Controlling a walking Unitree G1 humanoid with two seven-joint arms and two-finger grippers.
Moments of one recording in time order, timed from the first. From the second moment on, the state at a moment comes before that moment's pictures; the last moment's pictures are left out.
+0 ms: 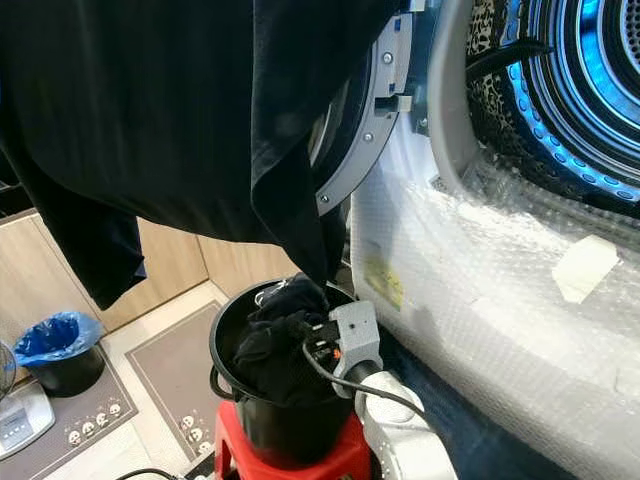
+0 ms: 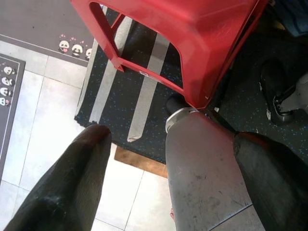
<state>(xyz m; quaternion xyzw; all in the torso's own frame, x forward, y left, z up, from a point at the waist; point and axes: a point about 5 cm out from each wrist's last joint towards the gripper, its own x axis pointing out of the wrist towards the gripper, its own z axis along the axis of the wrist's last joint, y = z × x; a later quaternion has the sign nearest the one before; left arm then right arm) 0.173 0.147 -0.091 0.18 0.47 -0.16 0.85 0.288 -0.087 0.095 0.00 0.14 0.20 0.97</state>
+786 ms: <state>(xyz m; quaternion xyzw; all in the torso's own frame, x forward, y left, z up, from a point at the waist) 0.173 0.143 -0.092 0.17 0.47 -0.16 0.85 0.299 -0.096 0.088 0.03 0.20 0.14 0.97</state>
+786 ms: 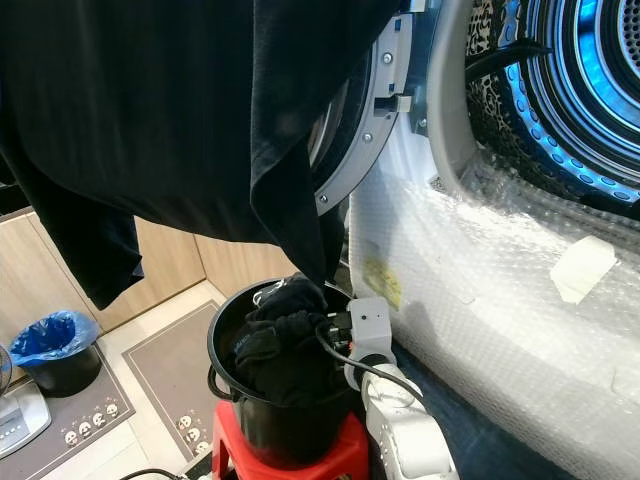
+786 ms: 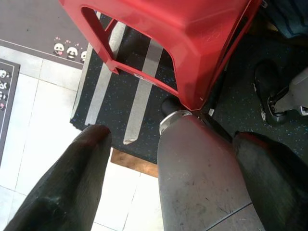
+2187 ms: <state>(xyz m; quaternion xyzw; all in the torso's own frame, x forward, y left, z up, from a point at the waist) 0.172 0.141 -0.092 0.17 0.47 -0.16 0.85 0.295 -0.078 0.102 0.08 0.21 0.19 0.96</state>
